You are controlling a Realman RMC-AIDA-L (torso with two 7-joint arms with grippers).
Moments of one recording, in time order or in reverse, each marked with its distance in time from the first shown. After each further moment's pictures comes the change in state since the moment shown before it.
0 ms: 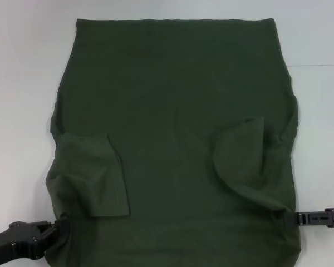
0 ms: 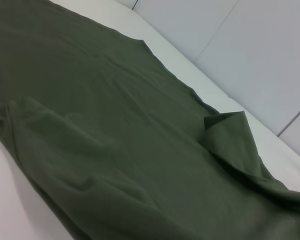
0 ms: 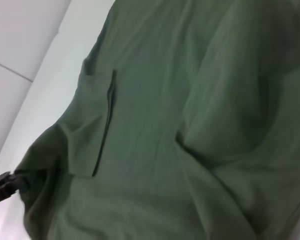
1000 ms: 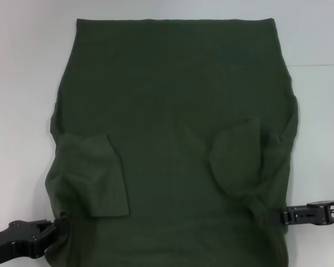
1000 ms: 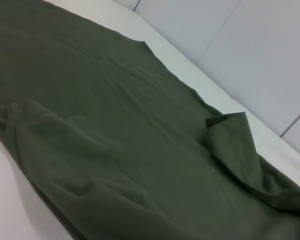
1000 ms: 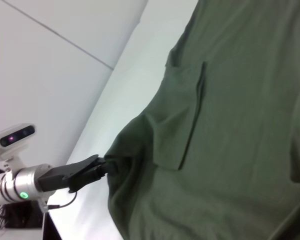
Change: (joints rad) left arm -0.001 -0.003 -0.003 0.000 -0.002 -0.009 0.009; right arm 0.067 0.019 0.045 0.004 0.004 -0.177 -0.029
